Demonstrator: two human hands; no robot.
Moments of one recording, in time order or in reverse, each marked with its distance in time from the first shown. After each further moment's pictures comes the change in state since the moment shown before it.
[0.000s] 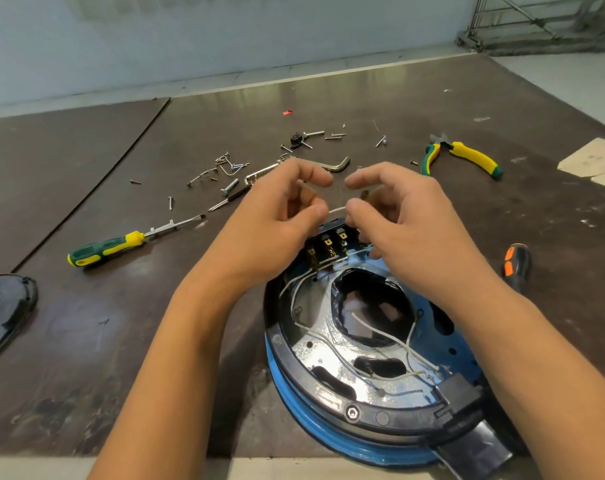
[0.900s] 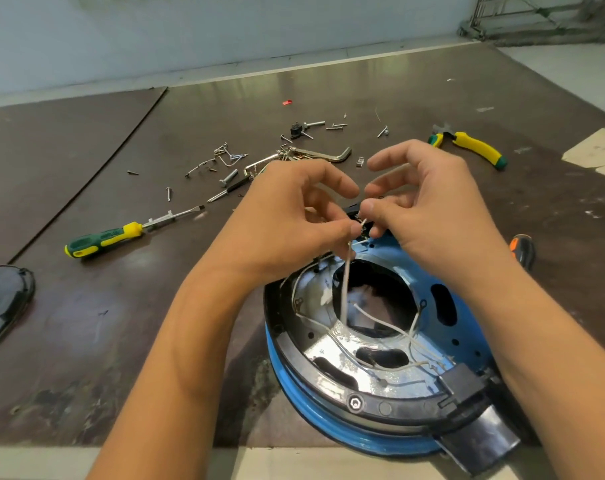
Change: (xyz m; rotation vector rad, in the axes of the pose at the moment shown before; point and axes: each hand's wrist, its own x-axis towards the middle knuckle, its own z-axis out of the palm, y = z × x) left_hand -0.008 0.015 0.006 0.004 -0.078 -0.034; right_hand 0.002 -0.003 -0.011 0.080 0.028 0.120
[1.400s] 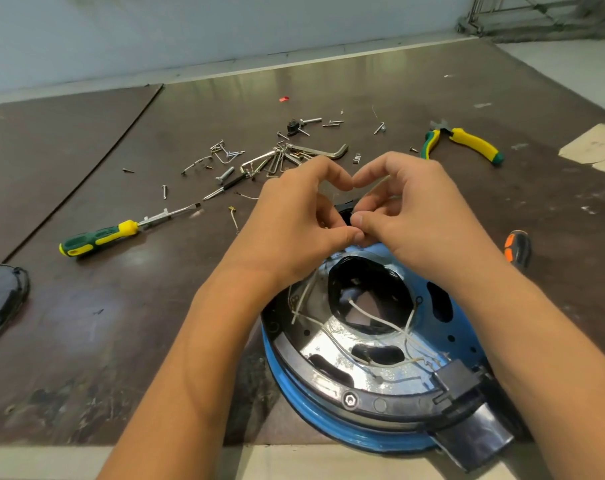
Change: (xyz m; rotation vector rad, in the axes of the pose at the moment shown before) left_hand 0.007 -0.011 0.017 0.184 0.091 0.028; right_hand 0.000 0.004 0.004 -0.098 -0.084 0.049
